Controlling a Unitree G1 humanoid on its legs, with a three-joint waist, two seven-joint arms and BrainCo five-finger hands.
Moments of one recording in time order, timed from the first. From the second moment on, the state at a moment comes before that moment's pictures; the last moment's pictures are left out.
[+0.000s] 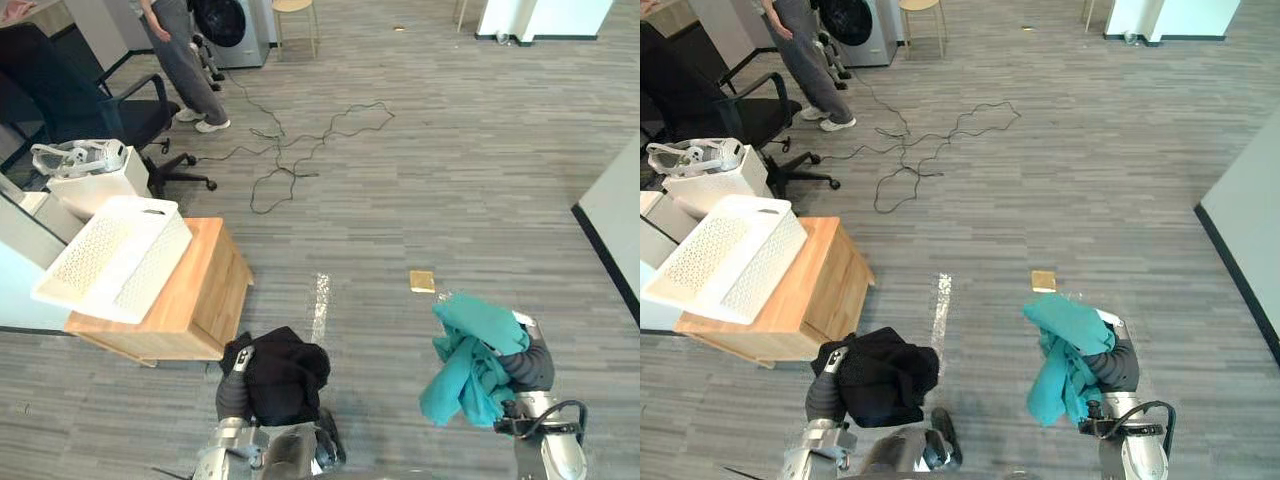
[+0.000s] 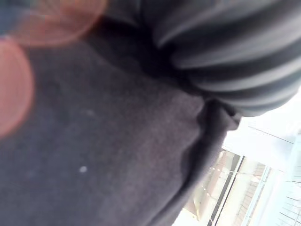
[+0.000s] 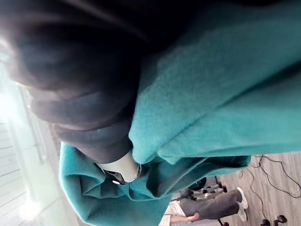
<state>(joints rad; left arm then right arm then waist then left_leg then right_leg) 0.49 0.00 -0.05 -0.01 -0.50 -0.29 -0.13 0.39 -0.16 -0.07 -0.10 0.49 -0.42 0.30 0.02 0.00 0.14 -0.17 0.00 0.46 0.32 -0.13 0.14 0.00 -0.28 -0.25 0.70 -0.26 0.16</state>
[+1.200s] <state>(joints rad) 0.44 0.08 -0.05 -0.04 -0.43 -0.30 -0.20 0.19 -0.08 0.16 0.18 0.31 -0.38 0.05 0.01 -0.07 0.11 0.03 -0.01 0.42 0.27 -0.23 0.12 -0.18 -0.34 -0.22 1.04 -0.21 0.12</state>
